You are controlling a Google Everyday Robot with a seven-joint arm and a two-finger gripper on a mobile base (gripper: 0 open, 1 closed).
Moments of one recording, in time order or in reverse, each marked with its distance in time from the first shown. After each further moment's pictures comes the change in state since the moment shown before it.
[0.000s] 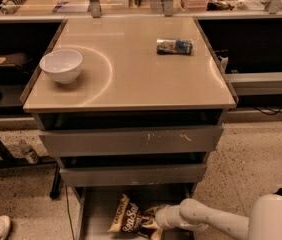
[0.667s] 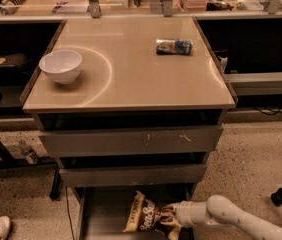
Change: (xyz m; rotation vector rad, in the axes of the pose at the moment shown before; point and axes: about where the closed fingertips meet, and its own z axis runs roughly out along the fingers) arm -0.020 -0.008 -0.110 0.013 -0.081 -0.041
